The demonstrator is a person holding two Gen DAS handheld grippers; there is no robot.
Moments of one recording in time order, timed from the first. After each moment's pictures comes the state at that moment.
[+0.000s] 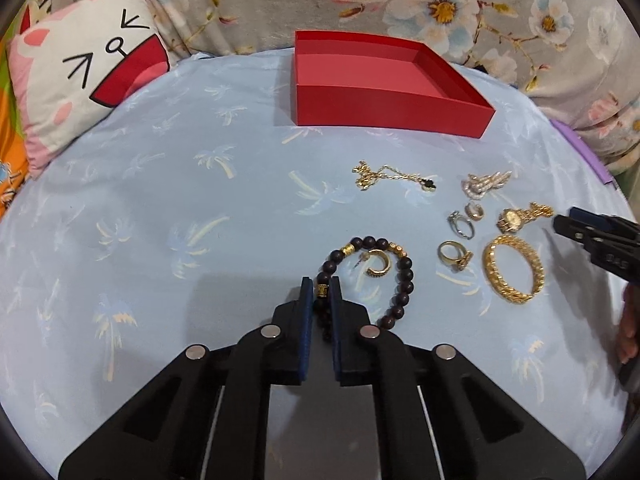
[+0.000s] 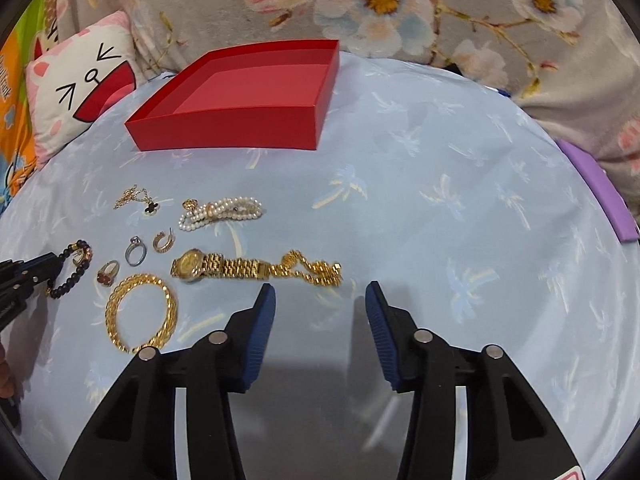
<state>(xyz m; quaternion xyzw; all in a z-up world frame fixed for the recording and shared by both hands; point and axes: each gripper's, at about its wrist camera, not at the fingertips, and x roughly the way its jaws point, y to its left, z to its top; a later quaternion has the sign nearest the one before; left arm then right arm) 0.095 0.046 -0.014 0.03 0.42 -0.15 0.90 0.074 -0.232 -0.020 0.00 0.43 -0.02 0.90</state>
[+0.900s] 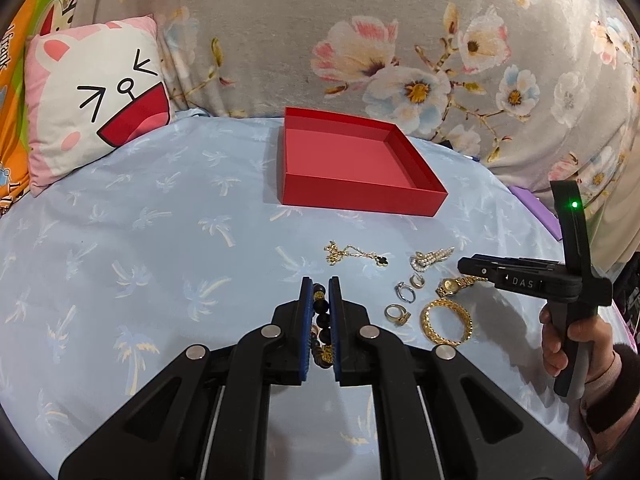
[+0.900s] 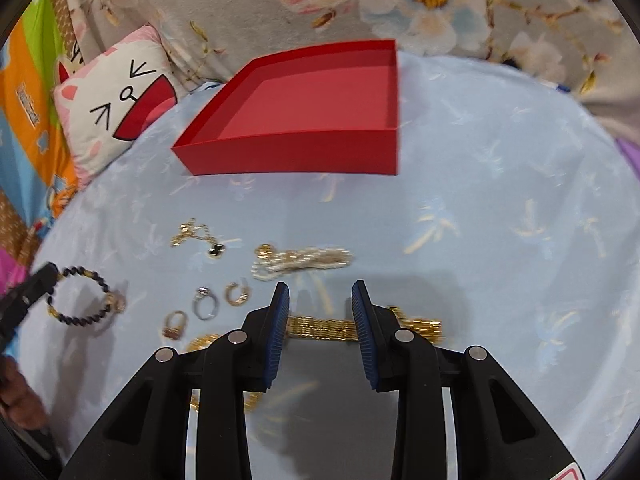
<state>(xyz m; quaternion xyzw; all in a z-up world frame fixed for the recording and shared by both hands) 0.070 0.067 0.038 -0.04 0.32 -0.19 0.93 0.113 -0.205 -0.012 0.08 0.45 0.08 0.89</state>
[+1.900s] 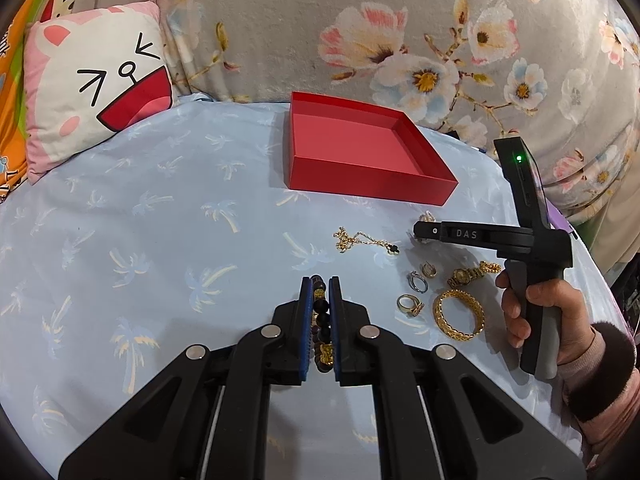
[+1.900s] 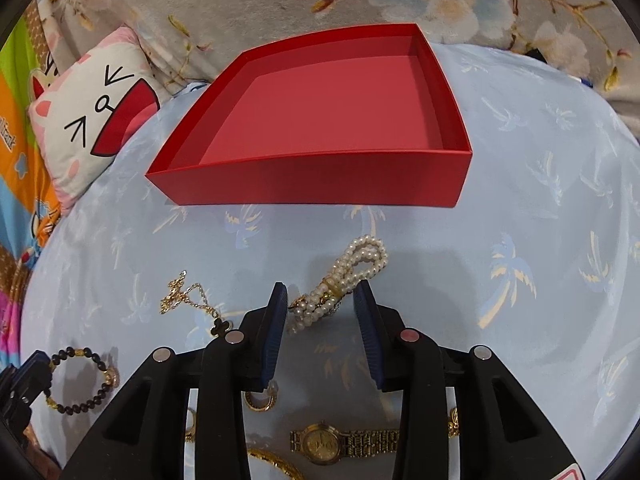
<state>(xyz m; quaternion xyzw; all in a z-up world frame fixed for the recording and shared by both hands) 0.078 0.071 0.025 -0.04 0.34 -0.19 0.92 0.178 -0.173 -0.030 0.08 0.45 0.04 0.89</state>
